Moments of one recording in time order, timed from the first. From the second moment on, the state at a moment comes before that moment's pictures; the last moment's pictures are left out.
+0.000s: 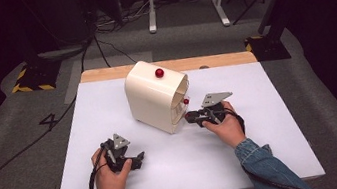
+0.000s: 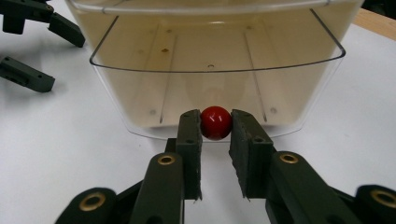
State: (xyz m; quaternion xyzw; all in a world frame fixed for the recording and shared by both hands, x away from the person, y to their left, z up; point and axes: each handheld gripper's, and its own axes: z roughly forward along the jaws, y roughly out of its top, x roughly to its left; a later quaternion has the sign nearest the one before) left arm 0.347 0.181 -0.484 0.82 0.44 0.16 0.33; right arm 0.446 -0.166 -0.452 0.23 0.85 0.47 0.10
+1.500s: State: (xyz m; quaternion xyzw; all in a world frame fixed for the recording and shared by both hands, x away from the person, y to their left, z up) left arm 0.347 0.181 -0.485 0.82 0.44 0.16 0.33; right arm 0.404 -0.239 -0.452 0.25 0.86 0.43 0.09
